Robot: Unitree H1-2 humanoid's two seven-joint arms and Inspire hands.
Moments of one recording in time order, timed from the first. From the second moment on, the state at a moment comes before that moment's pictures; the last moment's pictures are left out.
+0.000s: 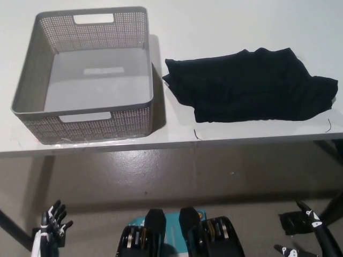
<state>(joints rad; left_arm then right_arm) 0.10 0.07 0.17 0.21 -0.10 -0.26 -0.01 0.04 -0.28 0.08 0.40 -0.26 -0.39 -0.07</state>
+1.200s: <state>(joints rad) 0.10 0.10 0.14 0.23 -0.08 -0.33 -0.01 -0.33 -0.32 -0.04 -0.08 -0.65 0.08 -0.08</state>
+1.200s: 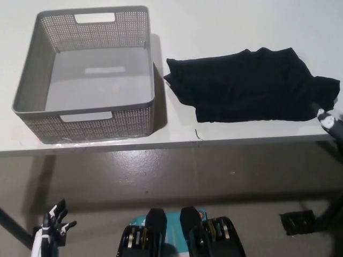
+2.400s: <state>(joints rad) 0.08 0.12 0.11 0.23 -0.04 -0.33 -0.01 -0.56 -0.40 0.23 0.08 -0.72 0.27 0.16</state>
